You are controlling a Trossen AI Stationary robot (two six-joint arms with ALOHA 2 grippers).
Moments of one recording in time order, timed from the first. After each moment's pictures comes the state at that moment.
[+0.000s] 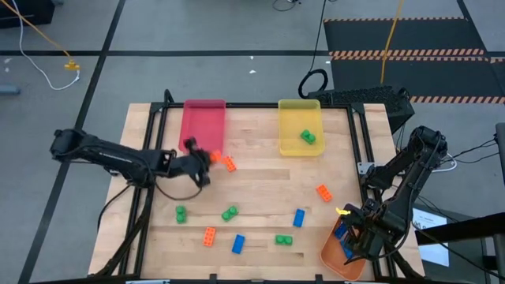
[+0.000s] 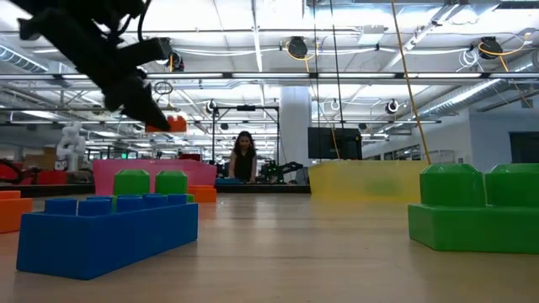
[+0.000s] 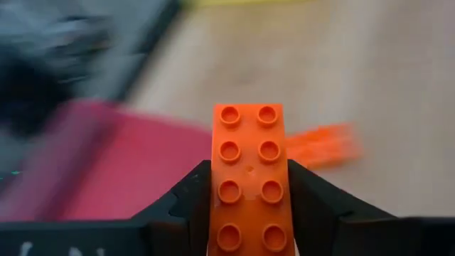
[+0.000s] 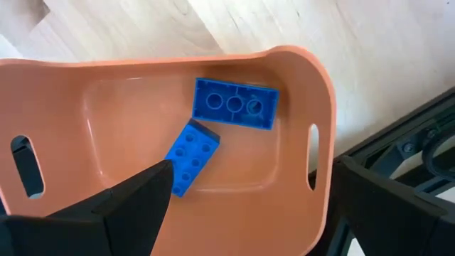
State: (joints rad) left arm -0.06 1.06 0.54 -0.29 -0.60 -0.07; right arm 1.01 1.34 1.05 -1.25 0.01 1.64
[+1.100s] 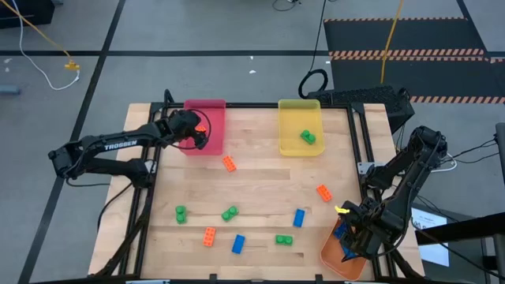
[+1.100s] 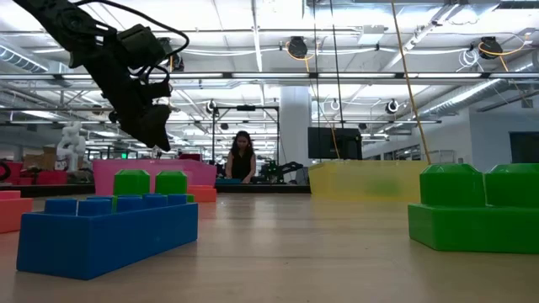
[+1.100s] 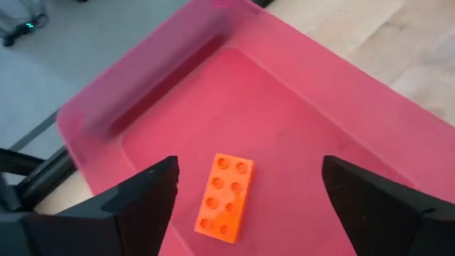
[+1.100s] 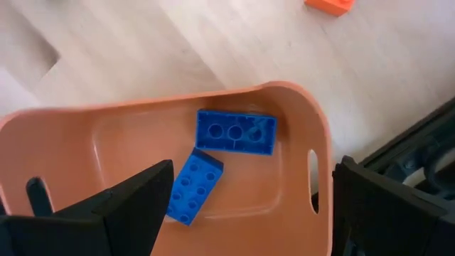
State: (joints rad) left arm 0.57 1.11 0.57 -0.28 -0.30 -0.06; right arm 0.98 1.34 1.05 -1.26 0.08 1.70
